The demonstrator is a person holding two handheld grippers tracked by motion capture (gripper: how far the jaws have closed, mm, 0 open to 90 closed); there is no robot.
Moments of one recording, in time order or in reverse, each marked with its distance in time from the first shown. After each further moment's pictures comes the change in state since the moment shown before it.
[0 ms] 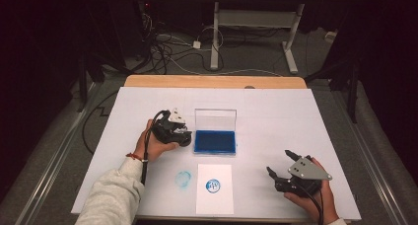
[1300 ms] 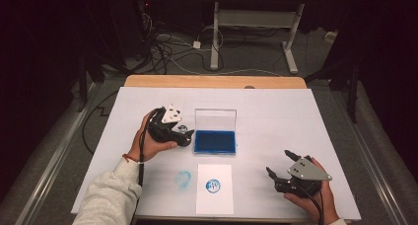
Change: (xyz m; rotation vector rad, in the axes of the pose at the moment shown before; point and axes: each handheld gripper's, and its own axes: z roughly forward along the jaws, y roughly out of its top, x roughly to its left) left arm -0.013 0.009 -0.033 -0.176 0.077 0.028; right arm 0.001 0.001 -0.001 -0.007 0.006 -0.011
